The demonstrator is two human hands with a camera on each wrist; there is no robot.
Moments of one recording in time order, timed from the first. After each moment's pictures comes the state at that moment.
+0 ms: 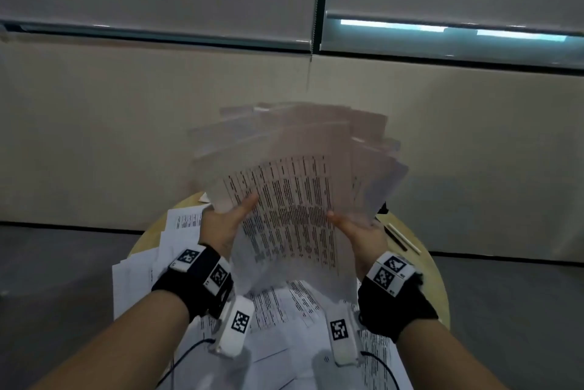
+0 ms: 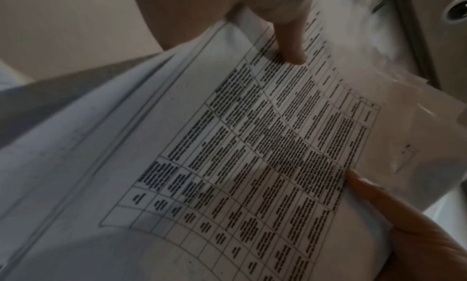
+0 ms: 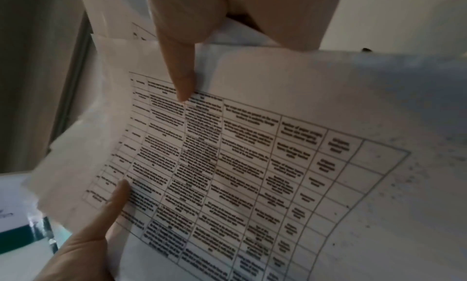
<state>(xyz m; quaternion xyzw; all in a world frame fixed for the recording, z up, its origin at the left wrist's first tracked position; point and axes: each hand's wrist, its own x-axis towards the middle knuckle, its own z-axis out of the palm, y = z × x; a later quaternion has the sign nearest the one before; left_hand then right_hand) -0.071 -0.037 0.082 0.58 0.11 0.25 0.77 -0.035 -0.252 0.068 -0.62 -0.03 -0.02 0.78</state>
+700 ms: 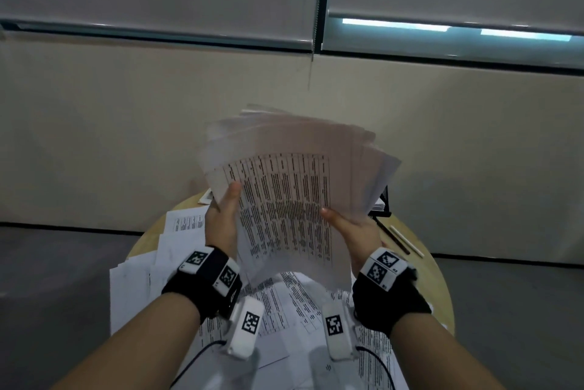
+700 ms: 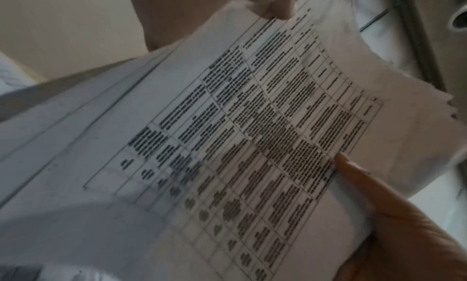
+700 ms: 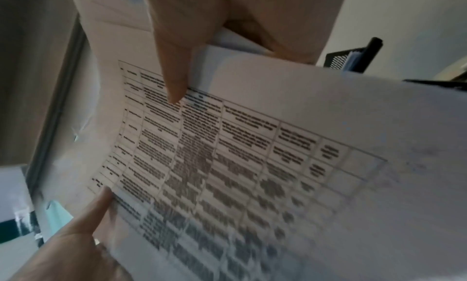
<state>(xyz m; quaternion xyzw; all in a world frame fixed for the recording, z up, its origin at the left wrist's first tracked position) -0.052 -0.038 0.076 0.53 0.13 0.25 0.80 -0.019 -0.241 0.067 -0.64 -0.05 -0.03 0.77</state>
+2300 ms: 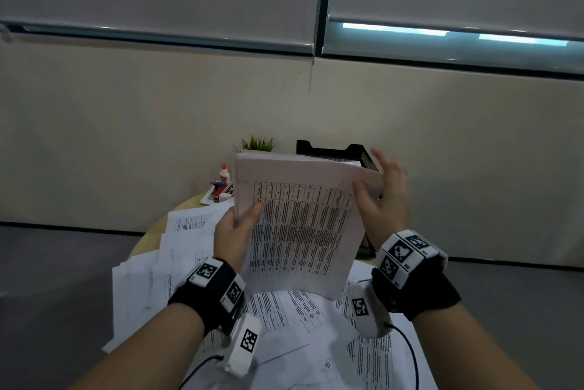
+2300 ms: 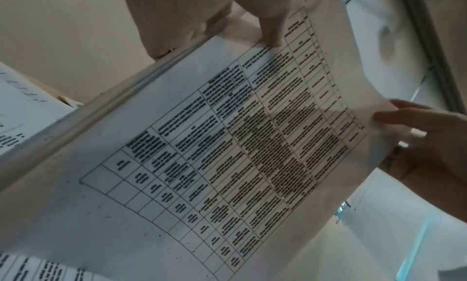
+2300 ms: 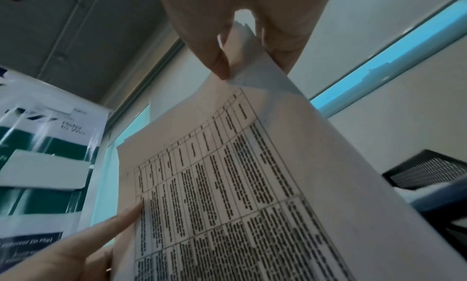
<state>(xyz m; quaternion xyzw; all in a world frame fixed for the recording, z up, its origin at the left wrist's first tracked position) -0.063 -0.046 0.054 0.60 0.07 0.23 0.76 -0.029 -0.261 0.119 -0.77 -0.17 -0.32 0.52</state>
